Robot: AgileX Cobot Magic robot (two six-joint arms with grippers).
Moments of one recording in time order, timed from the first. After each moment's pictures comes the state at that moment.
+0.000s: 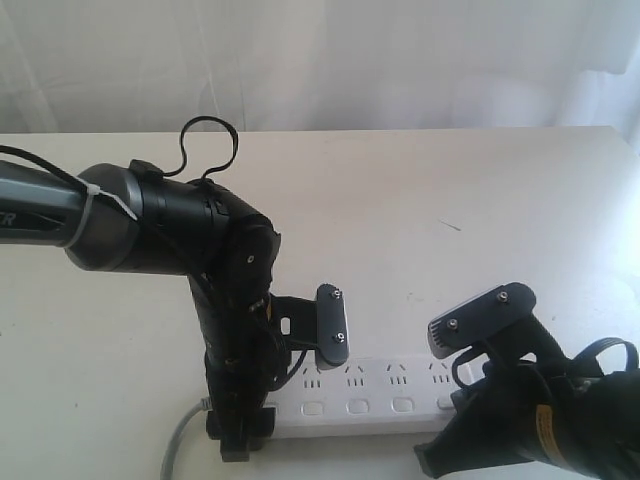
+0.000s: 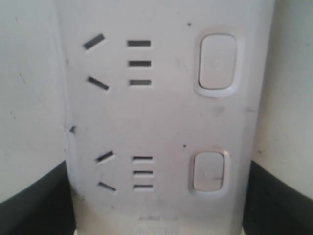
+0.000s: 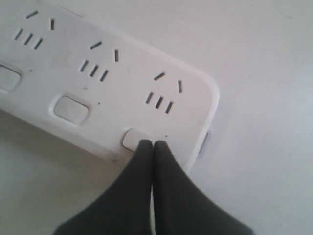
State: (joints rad) left arm -0.71 1.90 -1.18 -0.01 0.84 0.74; right arm 0.70 1.38 -0.34 -1.73 0.16 1.89
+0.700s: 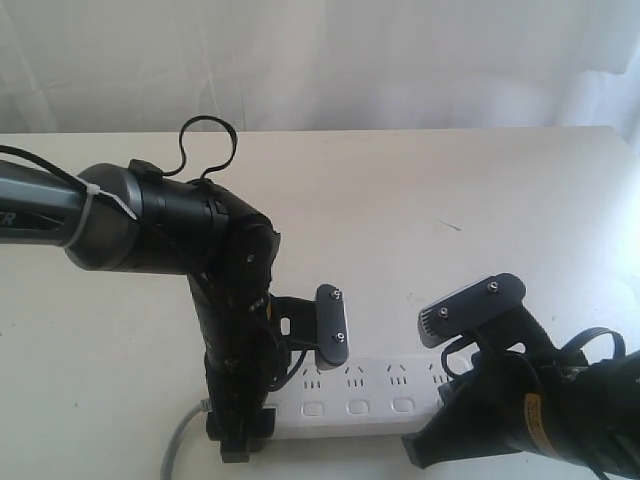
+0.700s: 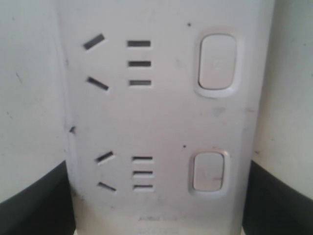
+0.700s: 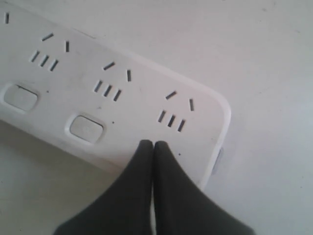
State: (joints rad) left arm -0.71 1.90 -1.18 -0.02 0.85 0.75; right arm 0.70 1.39 -0.37 -1.74 0.13 1.91
